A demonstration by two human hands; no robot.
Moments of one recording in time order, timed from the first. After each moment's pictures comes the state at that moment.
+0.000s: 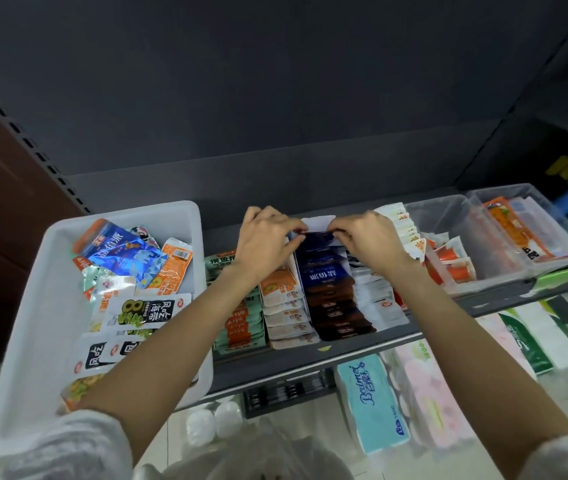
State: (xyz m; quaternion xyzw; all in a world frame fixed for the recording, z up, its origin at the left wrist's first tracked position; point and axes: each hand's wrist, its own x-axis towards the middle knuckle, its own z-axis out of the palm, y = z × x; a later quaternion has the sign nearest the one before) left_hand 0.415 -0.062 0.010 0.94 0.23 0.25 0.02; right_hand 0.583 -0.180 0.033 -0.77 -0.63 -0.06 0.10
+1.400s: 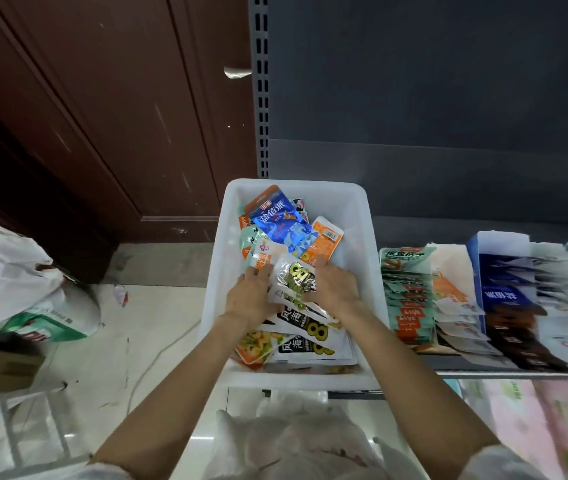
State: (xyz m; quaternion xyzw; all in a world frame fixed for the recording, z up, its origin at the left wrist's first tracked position) left_hand 0.121 0.000 -0.067 0.80 0.54 -0.05 0.26; right_hand 0.281 -0.036 -0.060 -0.79 -0.58 0.20 -0.02
